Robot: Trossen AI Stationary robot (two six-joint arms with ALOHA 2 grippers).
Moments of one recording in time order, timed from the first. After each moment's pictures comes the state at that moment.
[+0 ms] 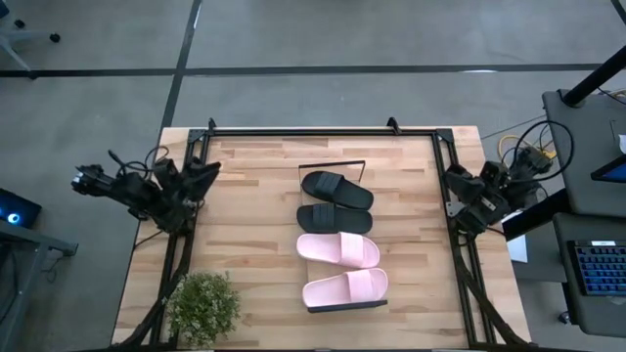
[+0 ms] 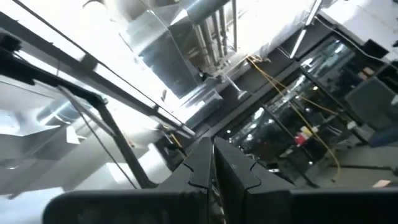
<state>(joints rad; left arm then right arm) -0.37 0.36 0.32 0.58 -0.69 -0.24 0.72 0.24 0.27 0.83 0.73 0.12</state>
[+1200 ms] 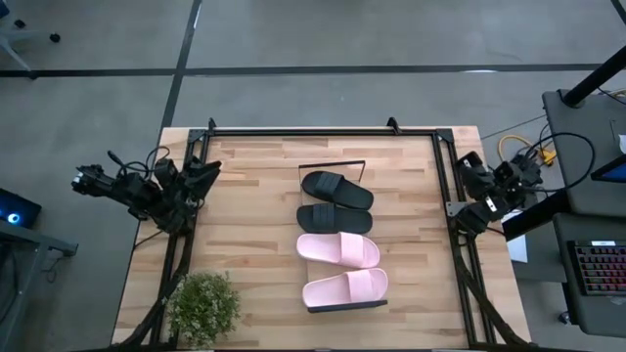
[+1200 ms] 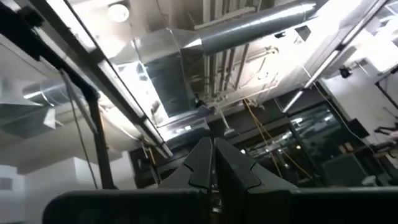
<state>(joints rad) -0.37 0.36 0.32 0.57 -0.71 -0.19 0.72 0.03 0.18 0.86 0.66 -0.29</state>
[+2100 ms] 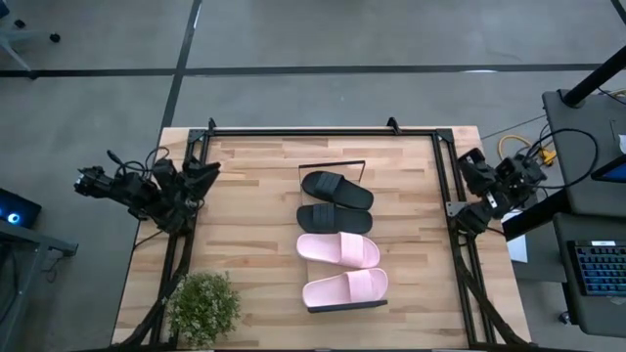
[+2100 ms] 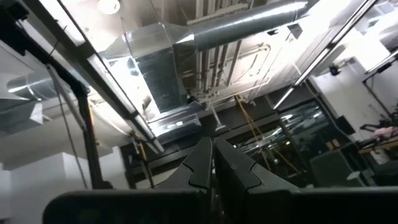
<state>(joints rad) -0.37 0.29 0.32 0.46 -0.71 -0.20 0.72 0.03 0.23 0.79 0.70 -0.31</state>
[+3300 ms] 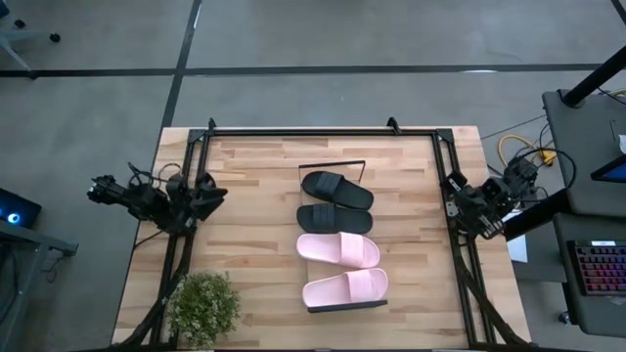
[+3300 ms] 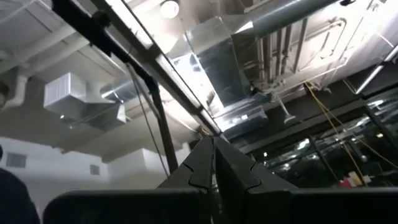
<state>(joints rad) -0.37 0.04 0.09 0.39 -0.44 -0.29 0.72 0.00 0.01 0.91 0.44 -0.08</state>
